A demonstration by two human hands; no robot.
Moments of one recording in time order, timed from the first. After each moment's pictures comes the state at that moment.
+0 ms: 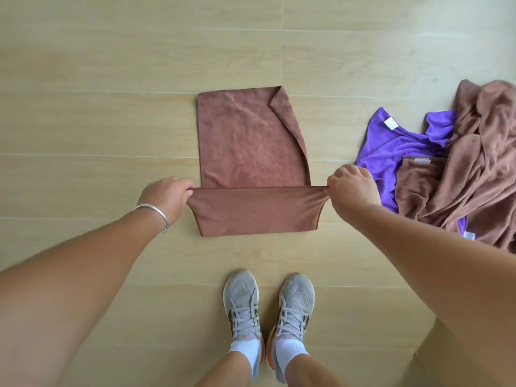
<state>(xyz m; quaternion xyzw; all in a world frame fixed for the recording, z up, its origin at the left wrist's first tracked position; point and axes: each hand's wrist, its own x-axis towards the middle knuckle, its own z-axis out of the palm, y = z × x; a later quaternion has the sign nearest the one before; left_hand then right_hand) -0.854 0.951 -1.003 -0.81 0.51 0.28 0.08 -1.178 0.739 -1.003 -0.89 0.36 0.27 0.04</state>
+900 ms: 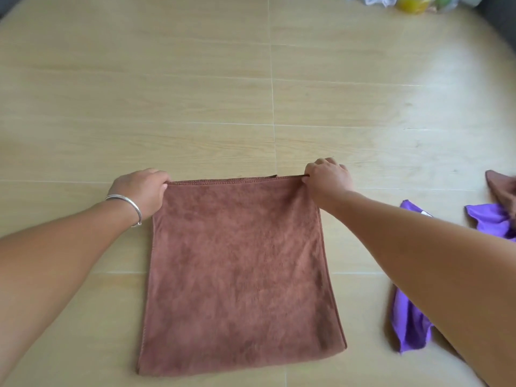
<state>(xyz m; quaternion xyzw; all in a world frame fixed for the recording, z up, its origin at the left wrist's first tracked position) -0.711 0.764 -1.188 -0.85 0.53 0.03 0.01 -1.028 0.544 -1.176 -0.89 0.44 0.05 0.03</state>
